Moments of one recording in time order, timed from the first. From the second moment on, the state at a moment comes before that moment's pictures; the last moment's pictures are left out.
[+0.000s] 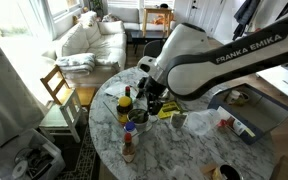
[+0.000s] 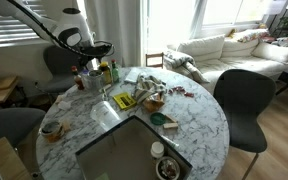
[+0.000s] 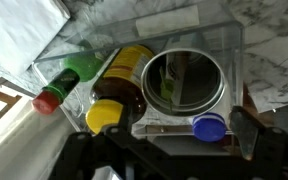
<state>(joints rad) 0.02 0.33 0.26 -1.97 0.17 2.64 -1.22</state>
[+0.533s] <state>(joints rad) -0.03 0.46 0.32 -1.90 0.22 2.72 -1.29</state>
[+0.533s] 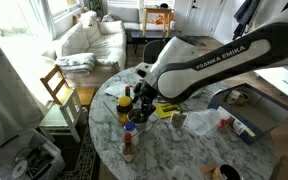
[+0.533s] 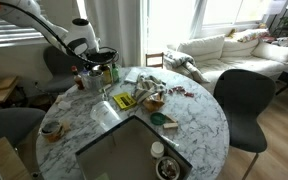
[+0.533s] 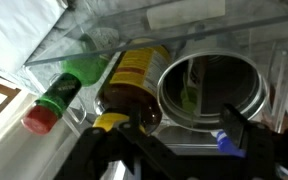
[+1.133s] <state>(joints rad) -0.07 0.51 0.35 -1.86 0.22 2.71 -1.30</state>
